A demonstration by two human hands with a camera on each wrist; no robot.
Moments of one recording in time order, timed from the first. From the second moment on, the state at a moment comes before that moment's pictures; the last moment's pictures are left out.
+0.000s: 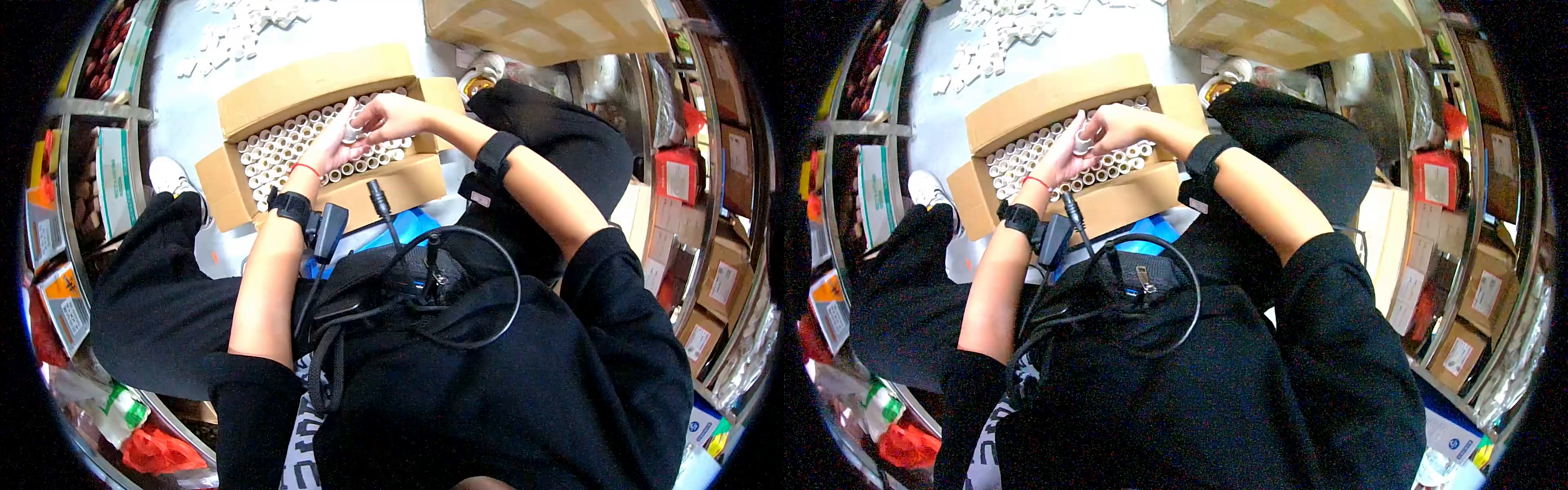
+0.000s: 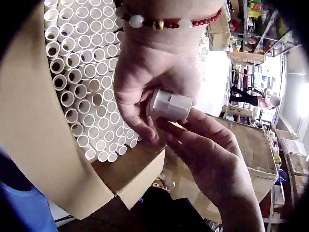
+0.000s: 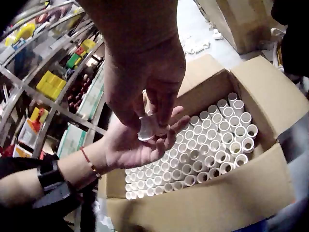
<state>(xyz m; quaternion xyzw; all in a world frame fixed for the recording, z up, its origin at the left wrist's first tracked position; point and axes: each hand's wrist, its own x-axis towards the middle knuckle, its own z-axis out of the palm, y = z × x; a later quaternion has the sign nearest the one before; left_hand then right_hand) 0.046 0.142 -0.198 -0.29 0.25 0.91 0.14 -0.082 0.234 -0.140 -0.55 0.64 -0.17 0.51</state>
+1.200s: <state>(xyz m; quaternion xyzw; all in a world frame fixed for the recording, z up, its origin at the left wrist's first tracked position) 0.069 0.132 -0.236 -0.39 0.37 0.84 0.08 -0.088 0.294 -0.227 -0.50 0.82 0.12 0.25</state>
